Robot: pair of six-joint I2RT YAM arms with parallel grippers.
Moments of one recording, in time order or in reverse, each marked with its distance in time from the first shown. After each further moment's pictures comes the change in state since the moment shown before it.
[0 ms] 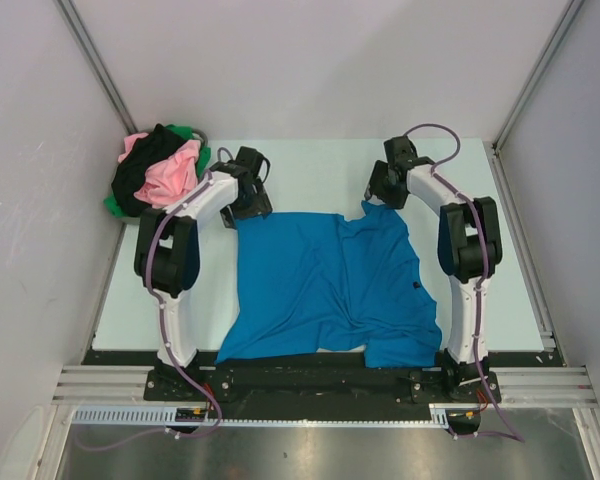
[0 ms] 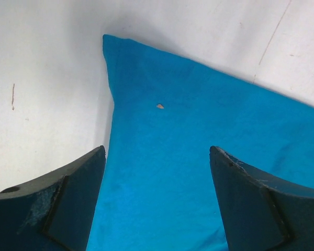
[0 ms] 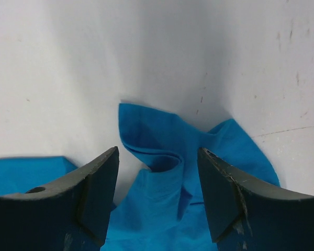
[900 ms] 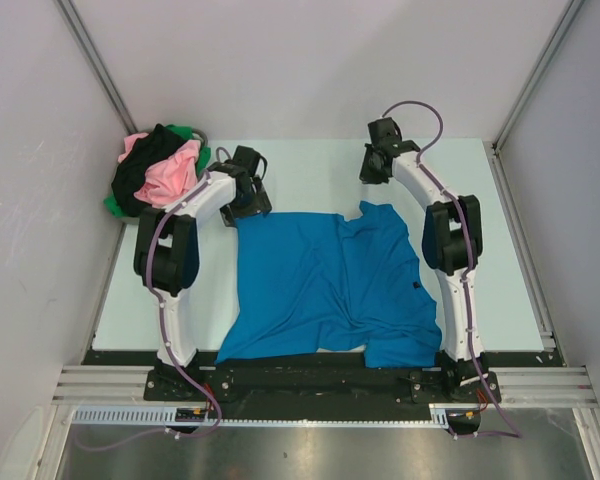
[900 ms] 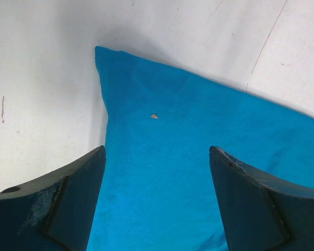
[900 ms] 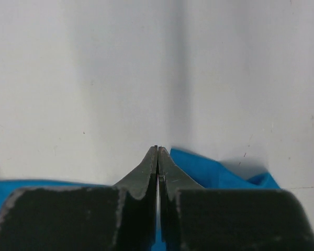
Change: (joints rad) left arm 0.024 0.018 0.000 0.038 0.047 0.010; right arm 0.049 0.174 0.339 -0.087 0.031 -0.071
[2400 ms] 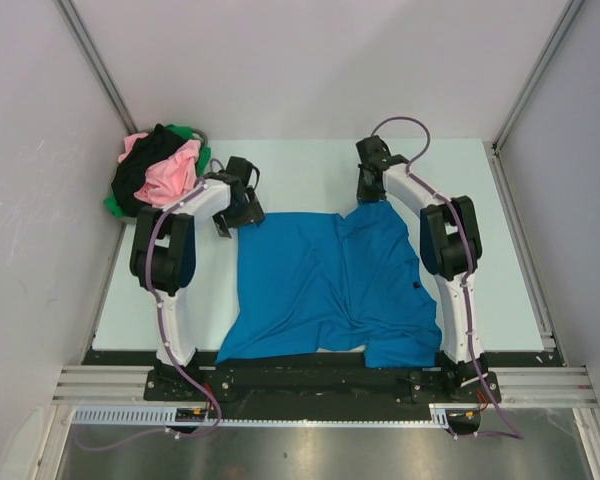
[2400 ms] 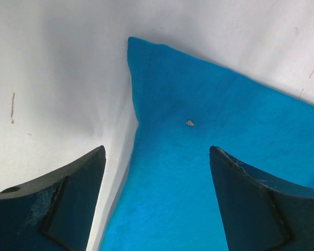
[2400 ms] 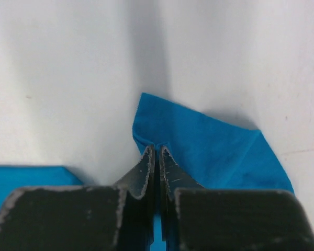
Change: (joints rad) left arm 0.040 -0.006 -0.116 0.068 0.008 0.007; right arm 0.058 -0.063 -0.203 0.010 0.116 -0.044
